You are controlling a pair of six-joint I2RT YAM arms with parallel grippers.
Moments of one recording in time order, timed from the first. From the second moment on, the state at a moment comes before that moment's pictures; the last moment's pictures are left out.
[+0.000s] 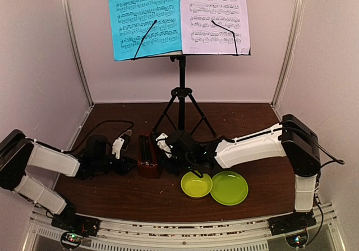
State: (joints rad) left arm -0.50 1.41 0.37 0.42 0.31 -0.14; right arm 1.11 2.00 1.32 0.05 0.29 0.07
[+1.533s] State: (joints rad) left arm -0.57 1.39 0.40 0.43 0.30 -0.17; right arm 1.12 1.88 1.29 0.19 0.20 0.24
